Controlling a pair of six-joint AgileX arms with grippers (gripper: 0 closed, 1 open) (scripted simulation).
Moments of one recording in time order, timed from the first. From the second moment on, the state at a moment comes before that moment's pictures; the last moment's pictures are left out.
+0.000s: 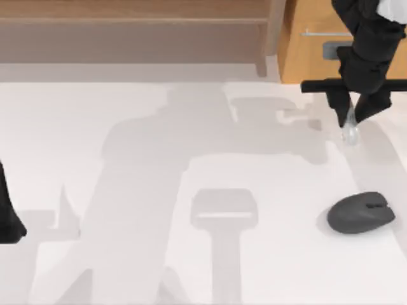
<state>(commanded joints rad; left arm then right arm) 0.00 0.00 0.00 0.00 0.00 0.00 0.22 2.38 2.03 -1.24 0.01 0.22</state>
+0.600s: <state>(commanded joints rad) 0.00 0.00 0.00 0.00 0.00 0.00 0.23 2.37 2.00 -1.28 -0.02 0.21</state>
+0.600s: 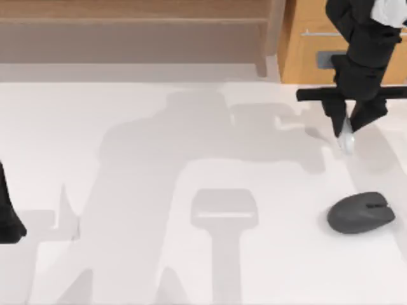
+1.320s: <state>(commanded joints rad) 0.00 0.00 0.00 0.00 0.00 0.00 0.20 2.38 1.95 -1.14 0.00 0.23</state>
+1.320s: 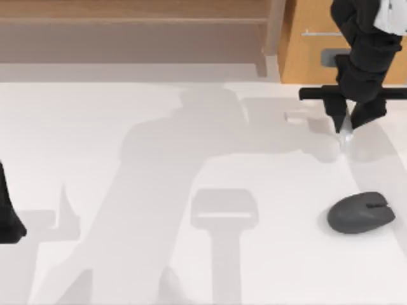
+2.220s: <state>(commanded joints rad) 0.00 0.00 0.00 0.00 0.00 0.00 0.20 2.38 1.95 -1.14 0.00 0.23</state>
